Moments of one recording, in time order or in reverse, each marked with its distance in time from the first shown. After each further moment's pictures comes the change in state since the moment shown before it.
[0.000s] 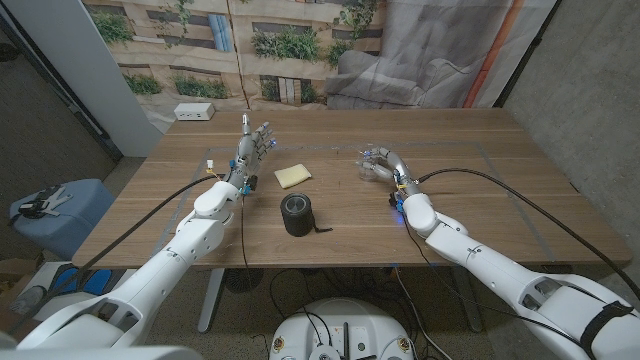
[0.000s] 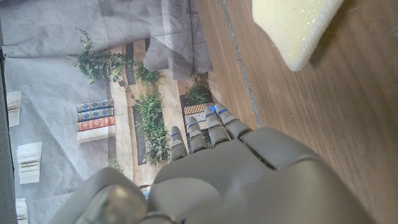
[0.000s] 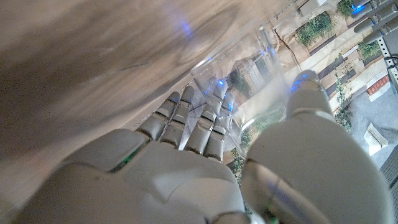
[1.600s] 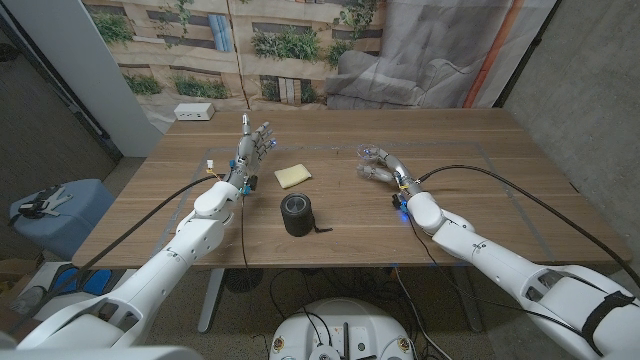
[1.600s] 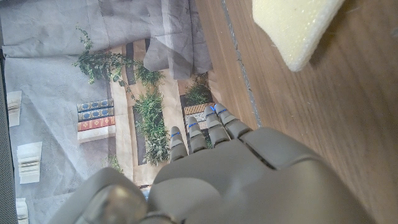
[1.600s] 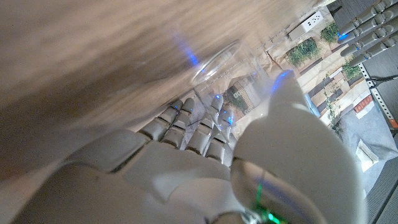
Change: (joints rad) left arm 0.000 -0.001 0.000 0.001 0.000 0.000 0.000; left_hand 0.000 0.000 -0.003 -0.003 0.000 0.000 0.000 0.000 0.000 0.000 0.000 0.000 0.000 0.000 0.000 0.000 0.000 0.000 0.000 0.000 0.000; right arm 0.047 -0.034 -0.025 0.068 0.021 0.045 0.109; right_hand 0.109 0.127 -0.121 0.041 0.022 -0.191 -0.077 -0.149 -0.014 -0.262 0.026 -0.093 0.014 -0.159 0.008 -0.093 -0.023 -0.077 0.034 -0.001 0.000
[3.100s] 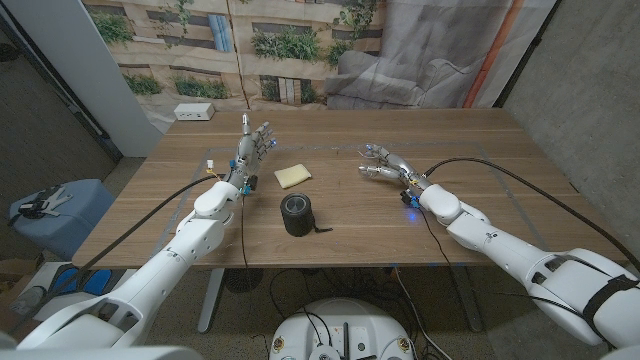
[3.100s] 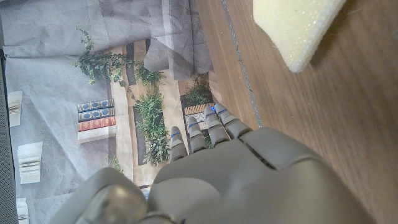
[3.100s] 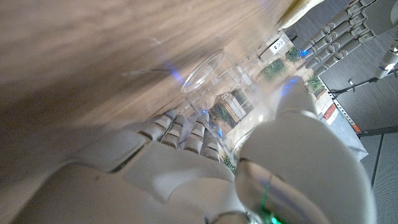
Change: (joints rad) left arm 0.000 0.000 0.000 -0.001 0.000 -0.001 0.000; left_hand 0.000 0.000 -0.004 0.004 0.000 0.000 0.000 0.000 0.000 0.000 0.000 0.000 0.000 0.000 0.000 0.000 0.000 0.000 0.000 0.000 0.000; right arm 0.076 -0.020 0.002 0.154 0.120 0.133 0.290; right_hand -0.089 -0.088 -0.059 -0.002 0.098 -0.315 0.058 -0.187 -0.004 -0.355 0.098 -0.019 -0.031 -0.218 0.068 -0.141 -0.032 -0.156 0.048 -0.015 0.000
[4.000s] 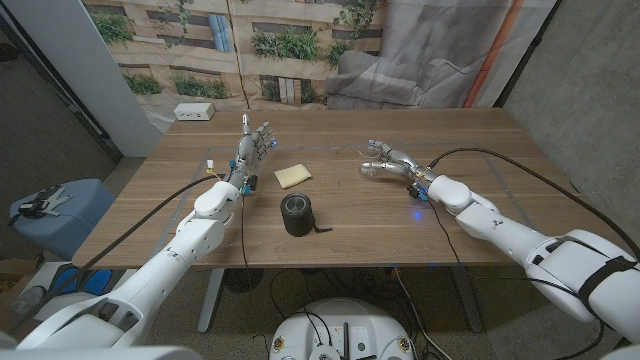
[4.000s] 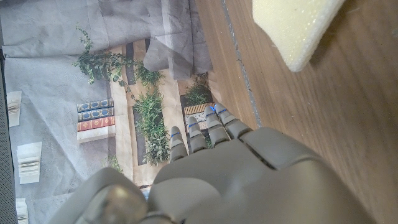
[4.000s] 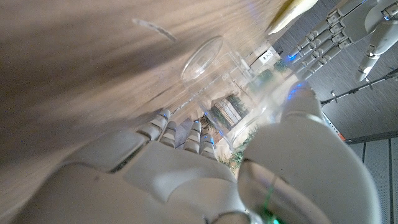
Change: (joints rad) left arm -0.001 -0.001 0.000 0.001 0.000 0.000 0.001; left_hand 0.000 0.000 0.000 0.000 0.000 0.000 0.000 0.000 0.000 0.000 0.000 0.000 0.000 0.000 0.000 0.000 0.000 0.000 0.000 0.000 0.000; right arm 0.076 -0.012 0.002 0.099 0.055 0.132 0.195; right_hand -0.042 -0.021 -0.029 0.019 0.026 -0.094 0.041 -0.072 -0.005 -0.126 0.041 -0.004 -0.037 -0.082 0.046 -0.045 -0.013 -0.062 0.014 0.004 -0.006
